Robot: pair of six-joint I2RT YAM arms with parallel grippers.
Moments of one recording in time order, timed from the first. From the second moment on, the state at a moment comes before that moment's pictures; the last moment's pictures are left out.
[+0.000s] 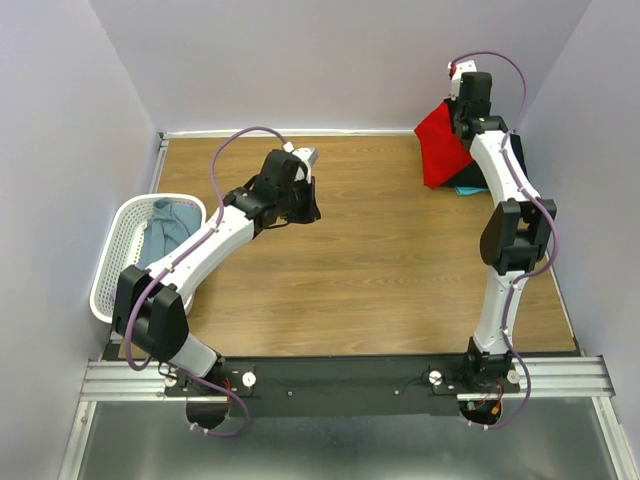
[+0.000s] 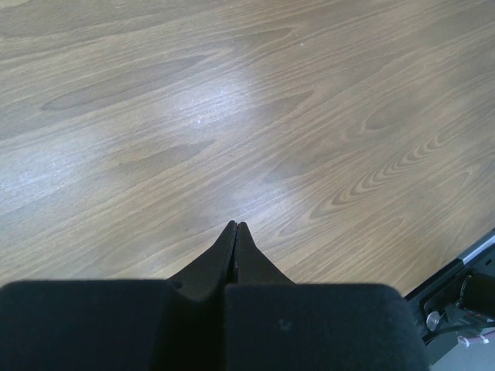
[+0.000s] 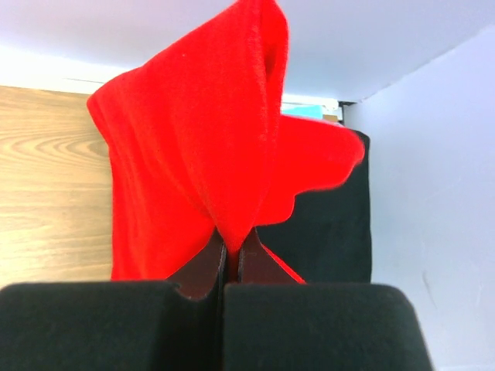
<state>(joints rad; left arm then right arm) -0.54 1.51 1.28 -0.47 0.18 -0.40 0.07 2.14 2.06 -0.41 0.29 -0.29</state>
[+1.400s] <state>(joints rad) -0.54 1.60 1.37 -0.51 0.20 -0.39 -0.18 2.34 2.22 -0.43 0.17 -0.23</state>
